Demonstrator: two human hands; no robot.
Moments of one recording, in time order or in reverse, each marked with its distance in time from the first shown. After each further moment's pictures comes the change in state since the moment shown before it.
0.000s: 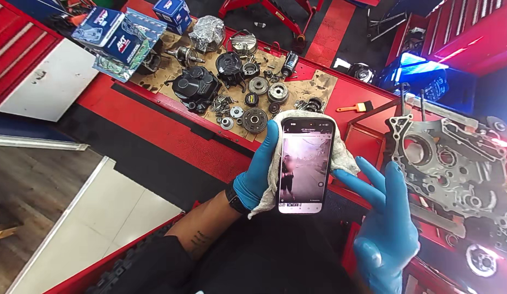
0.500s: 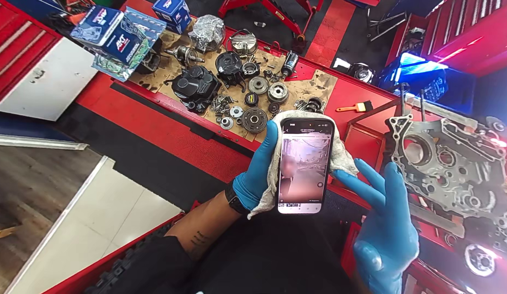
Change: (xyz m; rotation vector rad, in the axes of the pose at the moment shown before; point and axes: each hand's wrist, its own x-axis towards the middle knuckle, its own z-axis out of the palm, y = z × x) left_hand -0.001 -0.001 -0.005 -0.002 -0.012 -0.011; right_hand 0.000 -0.002 0.000 0.008 -0.004 0.003
